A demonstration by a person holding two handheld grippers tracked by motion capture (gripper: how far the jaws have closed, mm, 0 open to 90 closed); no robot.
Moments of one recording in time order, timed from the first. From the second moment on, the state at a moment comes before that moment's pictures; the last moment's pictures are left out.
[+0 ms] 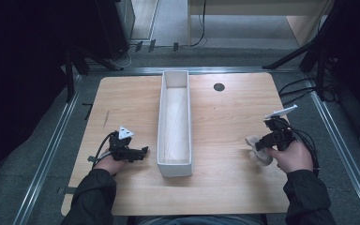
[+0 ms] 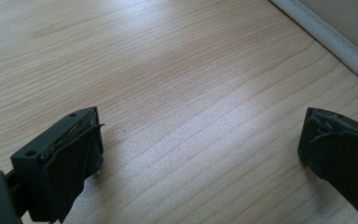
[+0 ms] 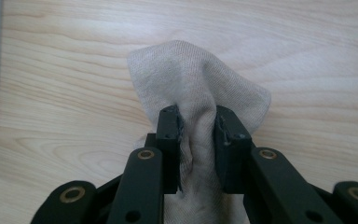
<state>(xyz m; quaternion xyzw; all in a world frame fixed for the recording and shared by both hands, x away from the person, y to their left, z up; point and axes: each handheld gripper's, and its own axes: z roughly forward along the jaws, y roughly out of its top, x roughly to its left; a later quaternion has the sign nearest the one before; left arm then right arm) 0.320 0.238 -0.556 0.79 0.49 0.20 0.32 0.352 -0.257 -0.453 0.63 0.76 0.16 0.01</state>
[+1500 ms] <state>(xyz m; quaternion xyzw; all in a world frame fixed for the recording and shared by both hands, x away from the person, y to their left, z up) 0.322 0.239 -0.556 0.79 0.48 0.20 0.32 0.379 -0.133 -0.401 0.59 0.79 0.17 -0.01</state>
